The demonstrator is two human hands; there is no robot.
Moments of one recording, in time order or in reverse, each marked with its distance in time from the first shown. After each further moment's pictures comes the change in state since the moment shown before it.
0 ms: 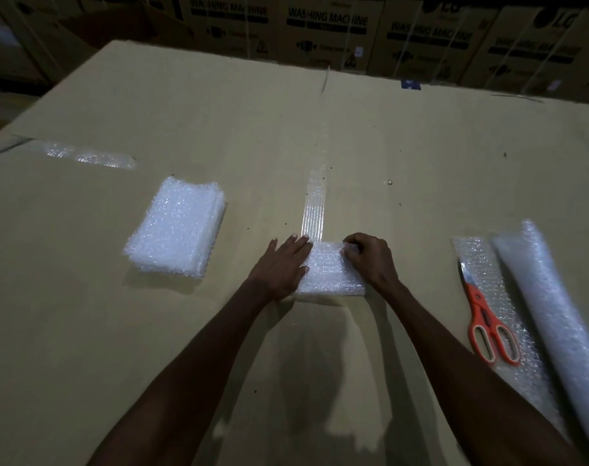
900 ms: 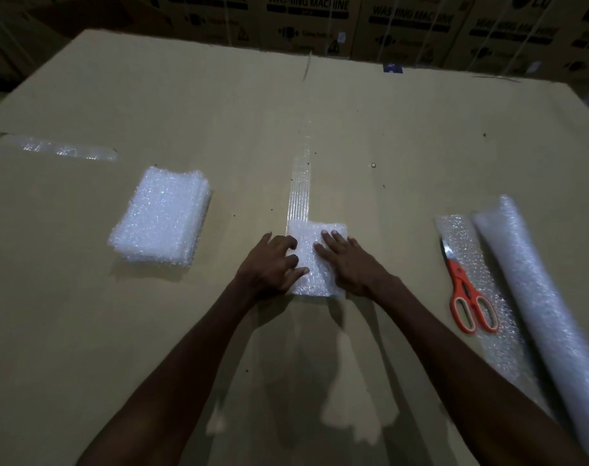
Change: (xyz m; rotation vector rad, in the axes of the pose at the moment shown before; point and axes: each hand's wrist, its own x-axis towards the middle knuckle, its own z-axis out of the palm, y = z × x) left_hand -0.016 0.005 0.022 -0.015 0.479 0.275; right_hand -0.040 -0.004 -0.007 -0.696 -0.552 -0.342
